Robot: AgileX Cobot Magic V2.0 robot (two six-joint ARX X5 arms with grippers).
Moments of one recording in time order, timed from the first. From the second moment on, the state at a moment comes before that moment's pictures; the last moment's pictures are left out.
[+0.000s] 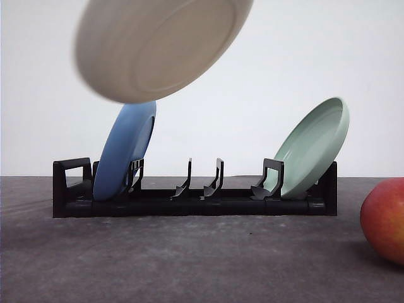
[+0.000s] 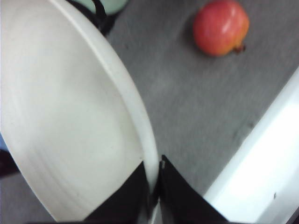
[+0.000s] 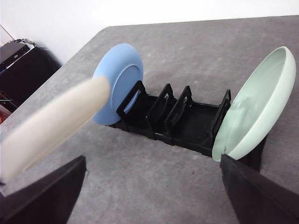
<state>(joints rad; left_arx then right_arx) -1.22 1.57 1.72 -1.35 -0.30 -0.17 -0.01 0.73 0.92 -0.67 -0.73 0.09</state>
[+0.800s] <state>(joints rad) -1.35 1.70 1.22 -0.97 -0.41 -0.26 0.06 0.73 0.92 -0.72 -0.73 0.09</state>
